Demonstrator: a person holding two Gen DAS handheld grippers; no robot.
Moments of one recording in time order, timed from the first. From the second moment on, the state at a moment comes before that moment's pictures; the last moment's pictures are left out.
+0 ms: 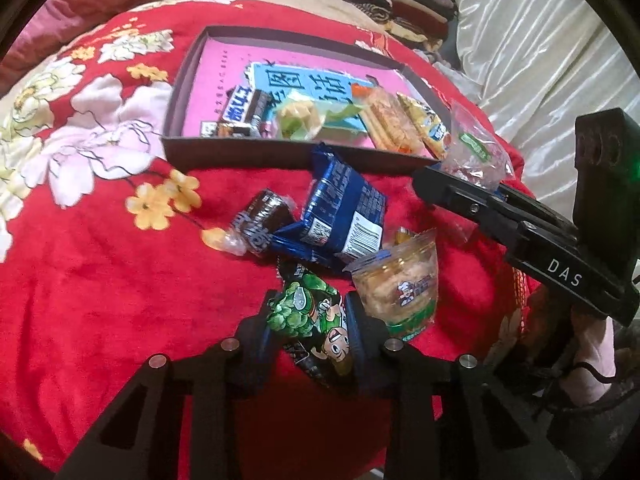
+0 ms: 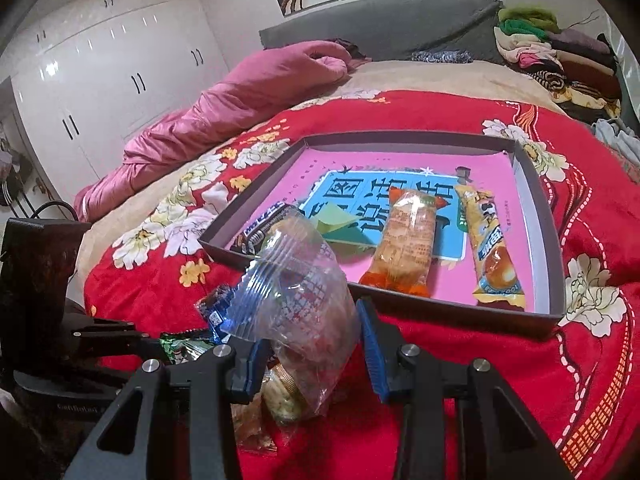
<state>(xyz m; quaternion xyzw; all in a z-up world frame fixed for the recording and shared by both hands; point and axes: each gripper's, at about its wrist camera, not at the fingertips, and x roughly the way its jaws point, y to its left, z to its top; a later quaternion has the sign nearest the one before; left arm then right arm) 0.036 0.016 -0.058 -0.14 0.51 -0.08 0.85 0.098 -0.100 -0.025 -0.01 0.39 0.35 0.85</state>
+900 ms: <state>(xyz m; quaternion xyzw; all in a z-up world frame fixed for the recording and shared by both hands) 0.033 0.052 -0.006 -0.15 0.43 -0.04 0.89 0.109 -0.125 -0.002 0.04 0.35 0.35 0.87</state>
